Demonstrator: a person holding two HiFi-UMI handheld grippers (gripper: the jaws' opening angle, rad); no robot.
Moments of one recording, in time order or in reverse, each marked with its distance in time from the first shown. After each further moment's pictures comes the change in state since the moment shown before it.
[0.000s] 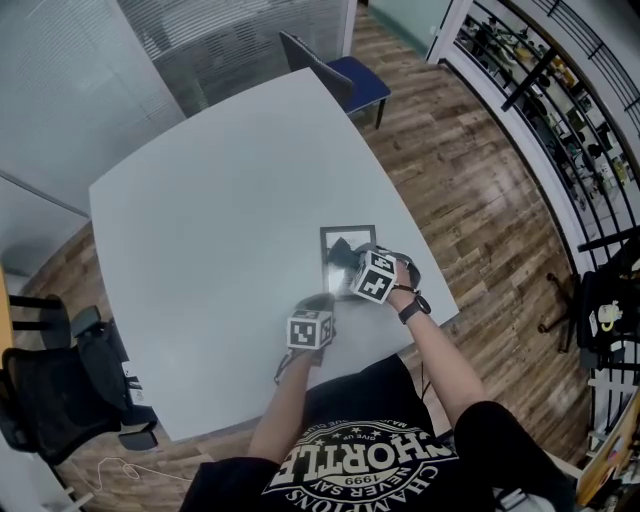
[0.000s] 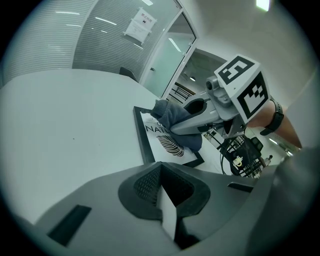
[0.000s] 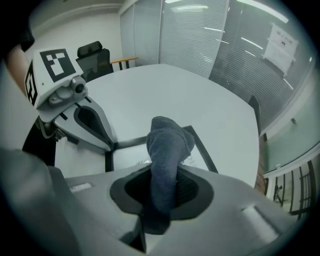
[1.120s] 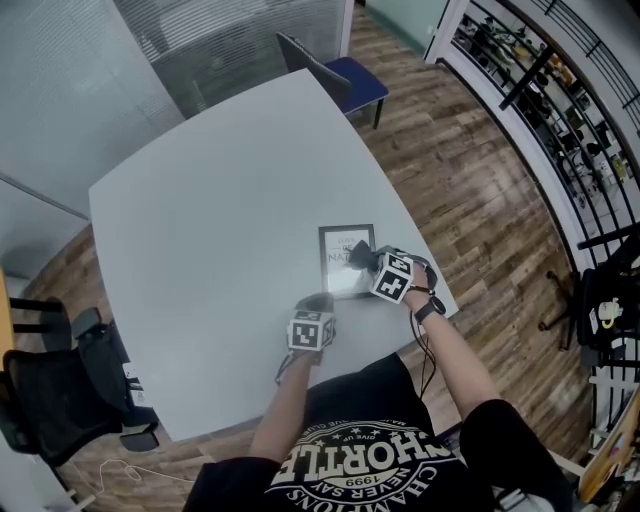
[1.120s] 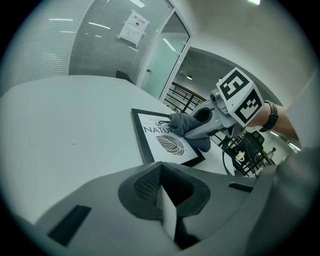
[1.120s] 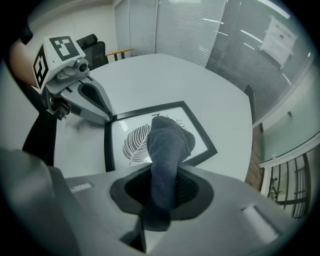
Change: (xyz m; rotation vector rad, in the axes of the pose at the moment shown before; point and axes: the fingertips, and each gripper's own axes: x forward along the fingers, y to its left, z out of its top) left arm 0.000 -0.002 -0.001 0.066 -0.012 0.015; right arm -0.010 -0.005 -0.062 0.023 0.102 -0.016
